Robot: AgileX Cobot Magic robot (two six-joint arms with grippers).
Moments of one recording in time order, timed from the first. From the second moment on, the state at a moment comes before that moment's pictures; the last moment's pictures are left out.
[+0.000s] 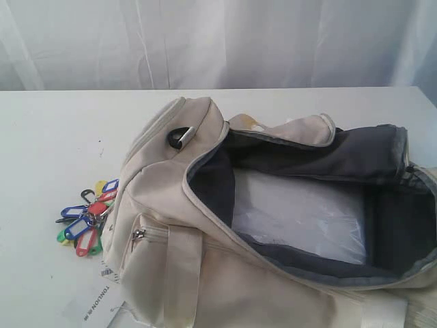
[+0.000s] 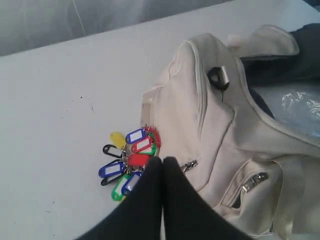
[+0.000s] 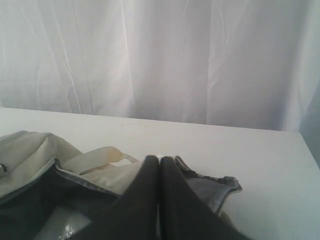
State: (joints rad) left arm -0.42 0.56 -0.88 -0.07 0.88 0.03; right arm 0.46 0.57 -0.64 -0.38 0.34 0.44
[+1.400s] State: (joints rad) left arm -0.09 0.01 -0.78 -0.10 0.85 0.04; right arm 0.46 0.55 -0.64 0.17 0.47 -0.09
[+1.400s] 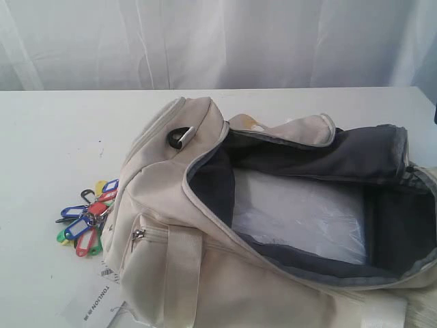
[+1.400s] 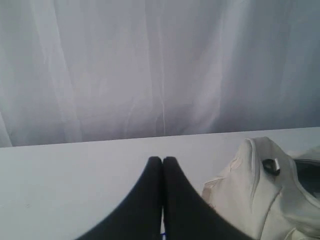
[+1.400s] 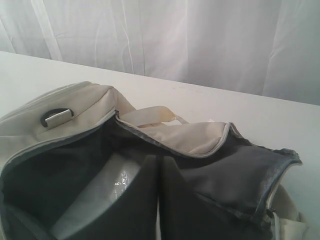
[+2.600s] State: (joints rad) left arm -0.10 0.01 0.02 -0.10 0.40 0.09; right arm 0.46 0.54 -0.64 0.17 0.47 -0.09
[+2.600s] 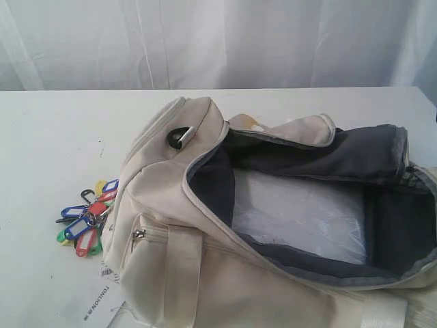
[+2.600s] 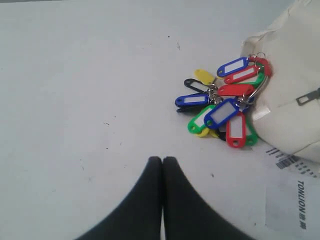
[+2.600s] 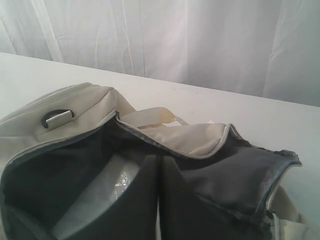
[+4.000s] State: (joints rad) left arm -0.05 0.01 0.02 -0.10 0.40 0.13; right arm 0.44 0.36 -0.63 0.17 0.47 -0.09
